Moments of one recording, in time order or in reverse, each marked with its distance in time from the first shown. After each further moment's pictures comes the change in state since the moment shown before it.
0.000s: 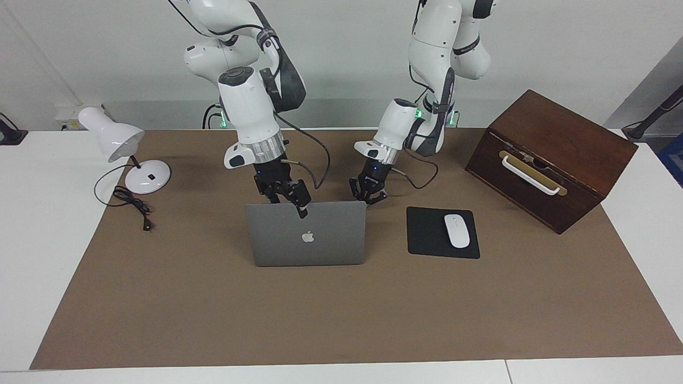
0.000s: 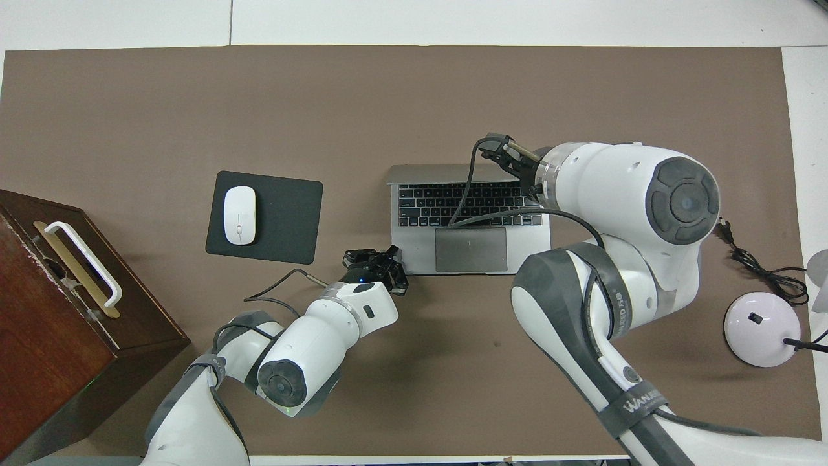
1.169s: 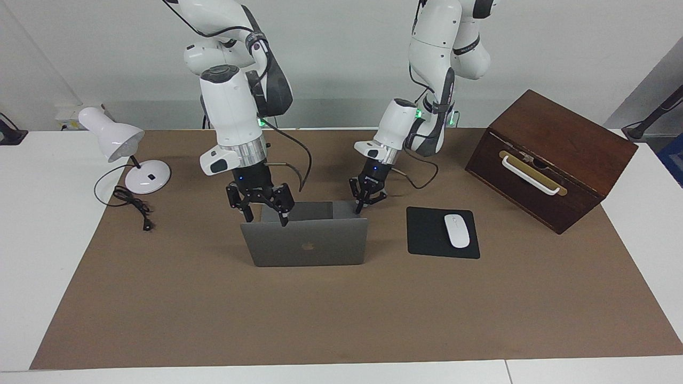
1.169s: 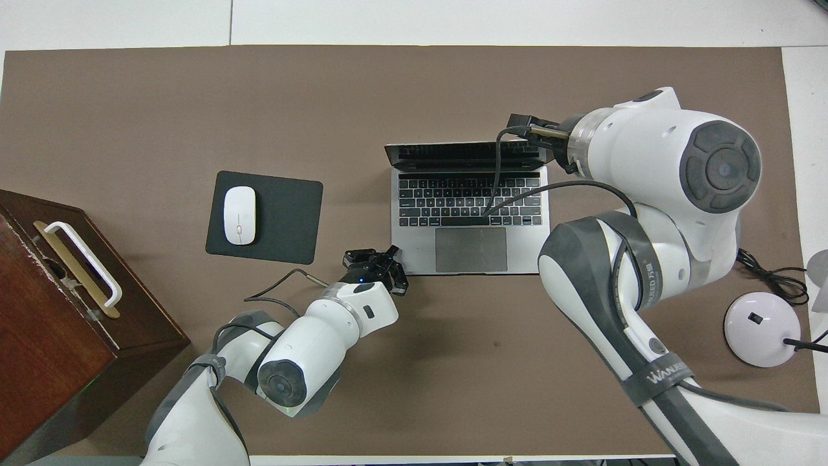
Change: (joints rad) left arm 0.000 0.000 0.000 0.000 0.000 0.000 0.000; right arm -0.070 0.039 -0.001 0.089 -0.110 -0.019 -0.297
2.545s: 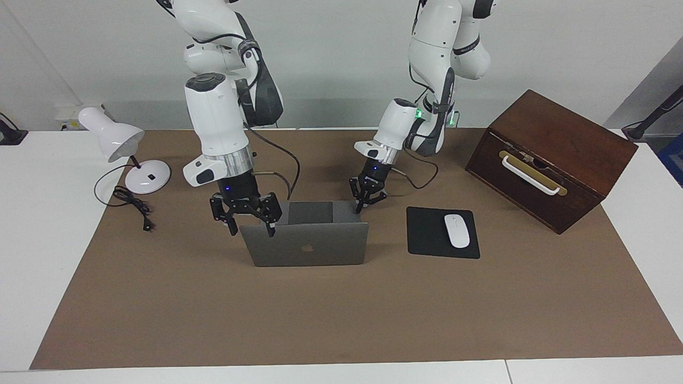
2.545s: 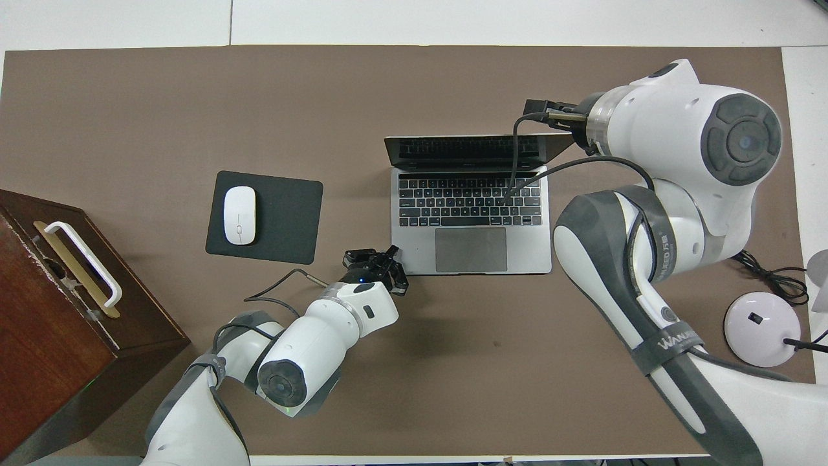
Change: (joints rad) left arm 0.000 0.000 0.000 0.000 0.000 0.000 0.000; right arm -0.044 0.054 -0.001 0.065 -0.003 0.000 -0.134
